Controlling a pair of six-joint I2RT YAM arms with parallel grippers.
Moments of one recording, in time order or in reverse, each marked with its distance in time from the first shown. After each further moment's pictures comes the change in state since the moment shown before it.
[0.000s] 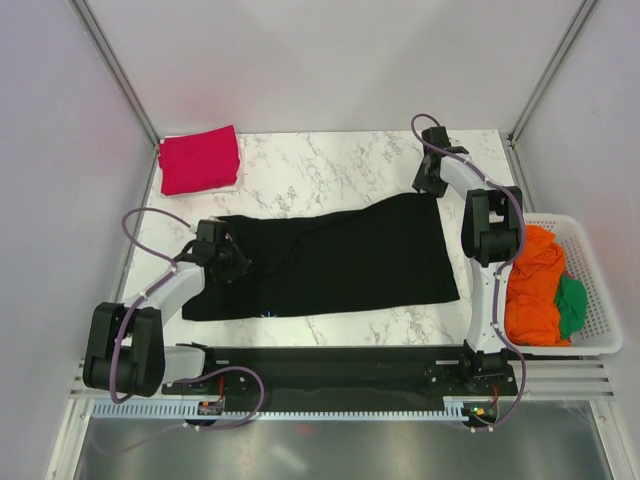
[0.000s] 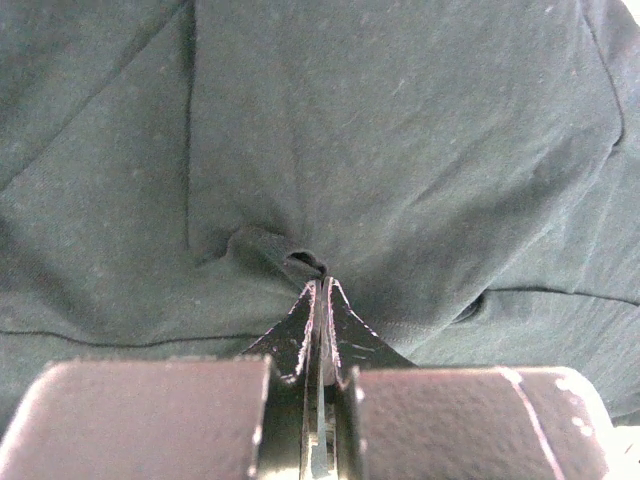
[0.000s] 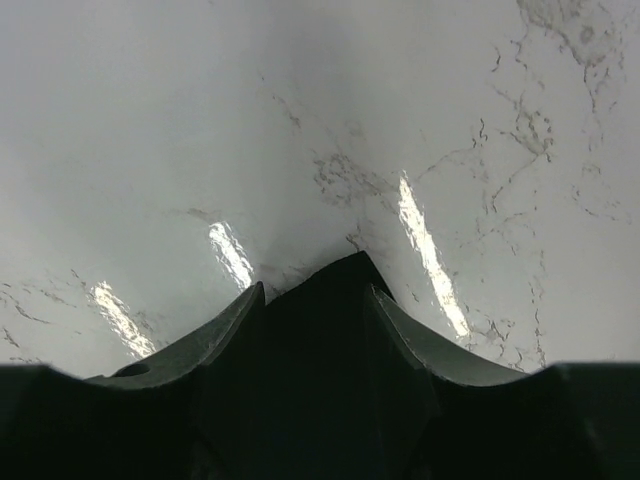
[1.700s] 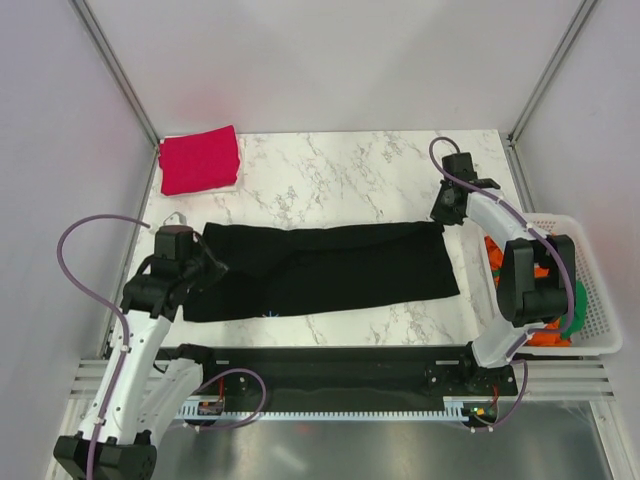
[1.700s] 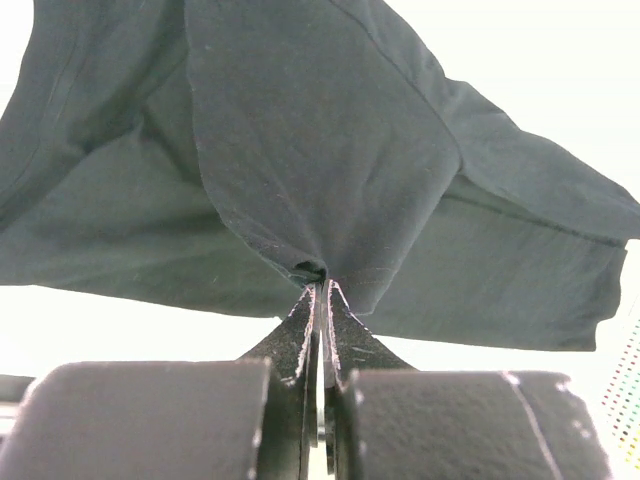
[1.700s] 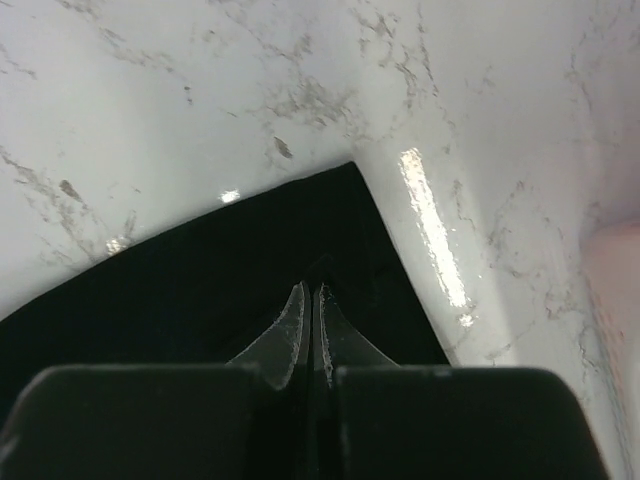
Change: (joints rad) left arm 0.000 -0.519 0.246 -0.597 -0.084 0.040; right arm 0.010 -0.593 -0.595 0.050 -0.095 -0.022
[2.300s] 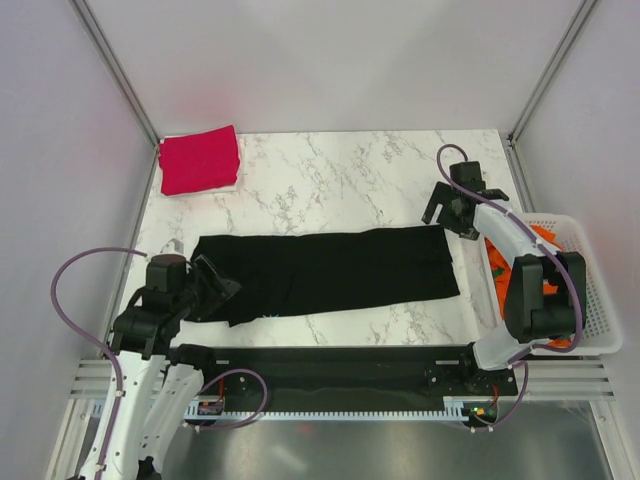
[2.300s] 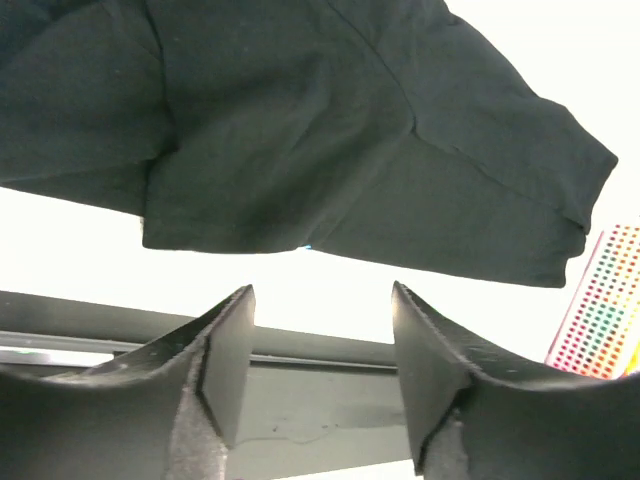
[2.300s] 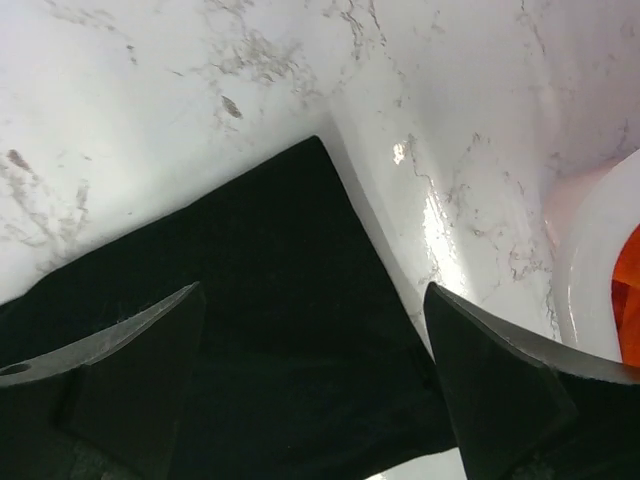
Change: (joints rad) left arm 0.000 -0.240 -0.082 -0.182 0.105 -0.072; right arm -0.031 -0.099 -0.130 0.007 0.005 -0.003
